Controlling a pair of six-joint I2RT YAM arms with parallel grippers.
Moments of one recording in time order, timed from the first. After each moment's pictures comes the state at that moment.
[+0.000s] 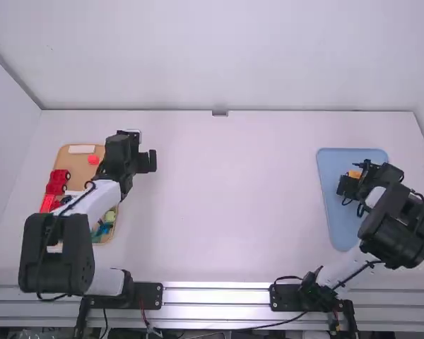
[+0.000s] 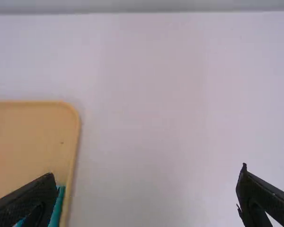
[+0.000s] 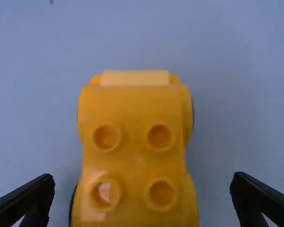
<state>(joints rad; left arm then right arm) 0.04 1.49 0.76 0.09 -0.03 0.02 -0.59 1.86 0.85 0.05 -0.15 -0.30</state>
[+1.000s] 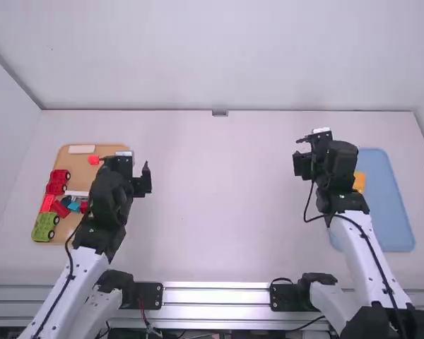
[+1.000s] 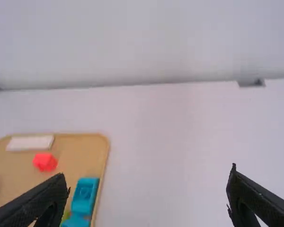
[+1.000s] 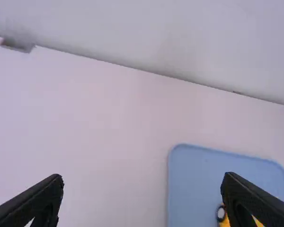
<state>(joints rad) -0.10 0.78 0.49 -0.10 -0.21 0.01 0.00 1.11 0.74 -0.15 -0.01 -0.26</state>
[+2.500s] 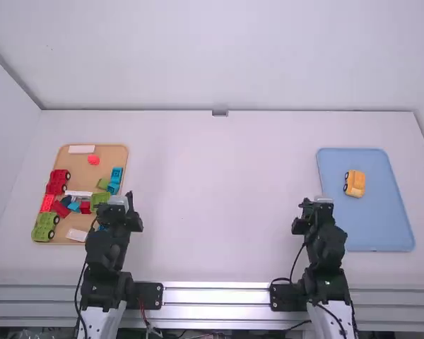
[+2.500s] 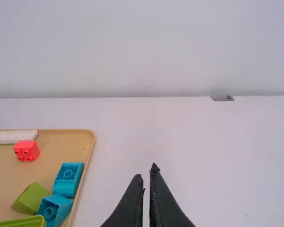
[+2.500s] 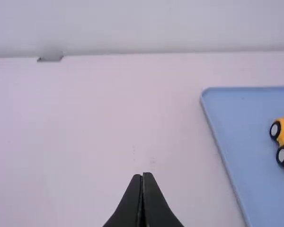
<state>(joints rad) 0.00 0.01 0.01 -0.10 -0.01 0.00 0.00 0.21 0.01 -0.10 -0.02 0.00</state>
